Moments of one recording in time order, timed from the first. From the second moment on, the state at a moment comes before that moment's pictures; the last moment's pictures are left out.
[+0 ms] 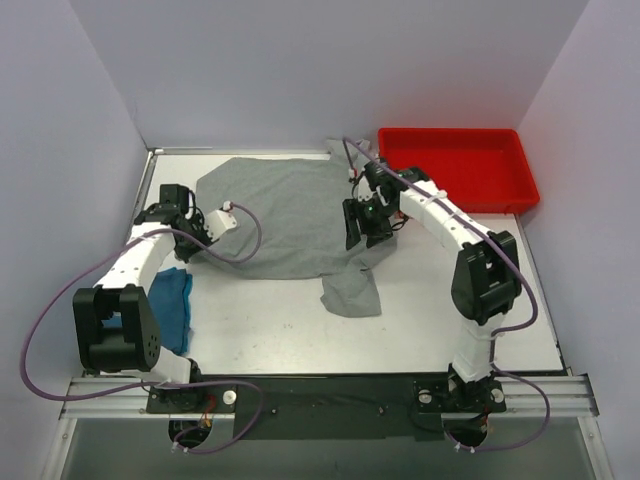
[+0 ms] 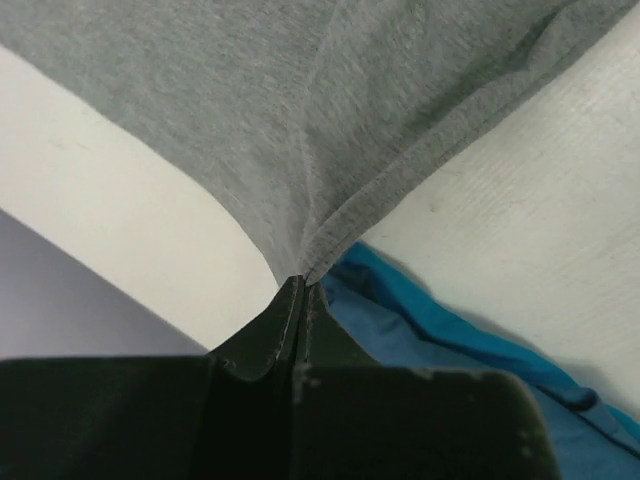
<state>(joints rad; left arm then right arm) 0.01 1.50 1.13 -0.74 0.09 1.01 0.43 1.87 1.62 -0.93 -0.30 0.21</state>
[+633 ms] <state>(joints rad) 0.01 1.48 1.02 -0.75 0.11 0.98 0.50 1.58 0.91 -0.69 -0.08 0.35</state>
